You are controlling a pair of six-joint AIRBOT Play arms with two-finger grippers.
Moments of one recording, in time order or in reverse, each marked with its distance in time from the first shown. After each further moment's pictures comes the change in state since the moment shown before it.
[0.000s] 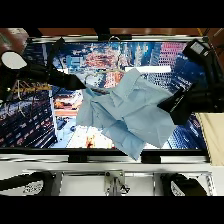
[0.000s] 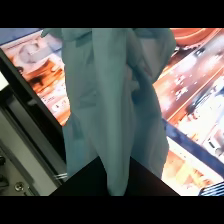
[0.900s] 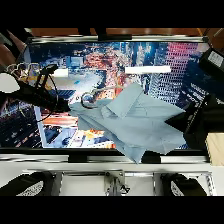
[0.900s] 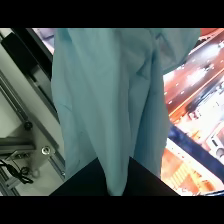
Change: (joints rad) left arm -0.033 0.243 -0.297 0.357 -0.045 -0.186; right arm 0.001 0.090 0.057 0.004 0.202 0.049
